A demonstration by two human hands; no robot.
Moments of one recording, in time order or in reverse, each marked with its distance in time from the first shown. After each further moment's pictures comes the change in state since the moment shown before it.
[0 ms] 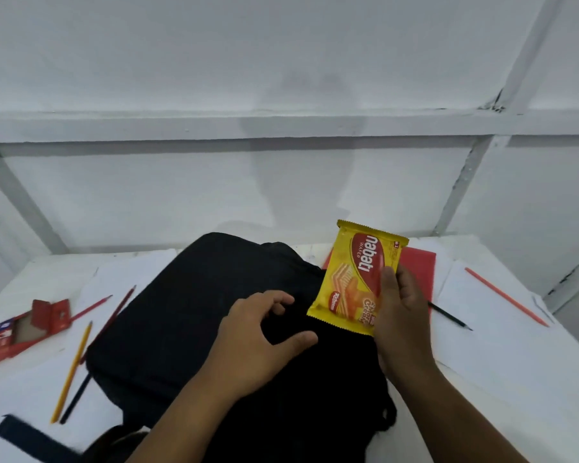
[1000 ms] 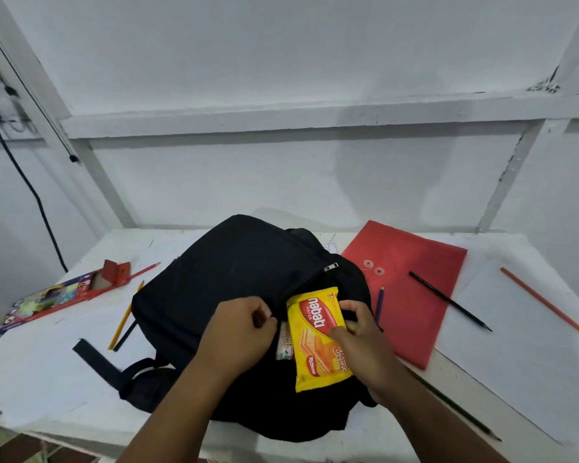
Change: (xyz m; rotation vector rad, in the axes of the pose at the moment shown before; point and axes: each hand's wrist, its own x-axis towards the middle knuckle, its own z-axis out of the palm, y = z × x) left_hand -0.040 0.025 0.027 0.295 0.230 -0.273; right_hand -0.020 0.053 -0.039 -0.180 -0.619 0.372
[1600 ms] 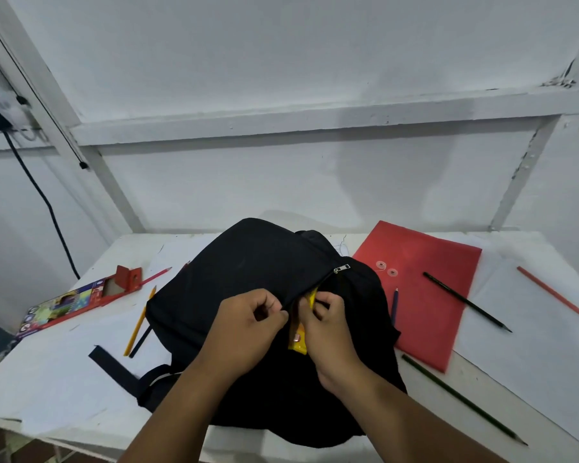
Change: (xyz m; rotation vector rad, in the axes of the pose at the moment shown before) left_hand 0.000 -0.002 -0.025 -0.284 0.024 0.094; right_hand 0.024 -0.011 0.085 0.332 0.120 -0.054
